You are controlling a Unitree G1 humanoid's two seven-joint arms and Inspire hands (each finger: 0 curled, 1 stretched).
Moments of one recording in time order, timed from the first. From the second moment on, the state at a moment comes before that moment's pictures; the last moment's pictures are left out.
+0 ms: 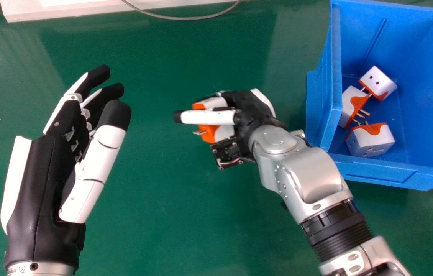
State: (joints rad) left arm 0.61 0.05 0.00 -0.96 0.08 0.21 -0.04; right arm -0.66 0.14 0.23 0.35 0.06 0.72 -0.15
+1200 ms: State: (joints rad) left arm 0.38 0.10 0.10 -0.62 0.06 0.11 -0.05; right arm -0.25 0.08 0.30 -0.36 -0.10 0.56 -0.12
